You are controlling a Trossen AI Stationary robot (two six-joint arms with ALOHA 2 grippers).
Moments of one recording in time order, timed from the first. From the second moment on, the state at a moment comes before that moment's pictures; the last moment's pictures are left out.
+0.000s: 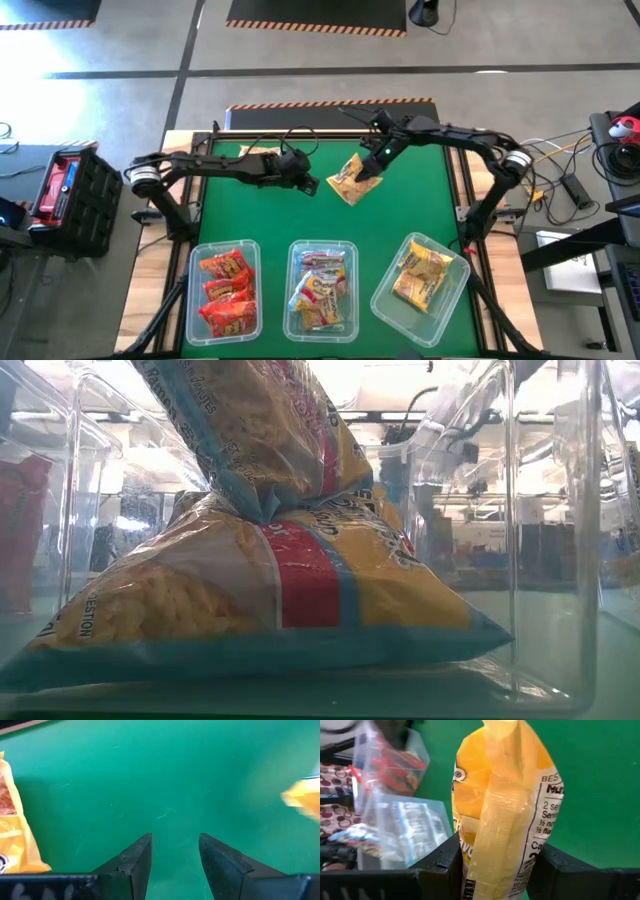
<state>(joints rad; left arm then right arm) 0.30 1.67 1.07 -0.37 -0.26 -0.73 -0.69 1.68 1.18 -0.61 -0.86 0.18</state>
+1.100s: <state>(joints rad) 0.30 1.68 1.06 -0.43 -0.11 -0.35 0.19 1.08 1.17 -0.75 -0.65 1.17</state>
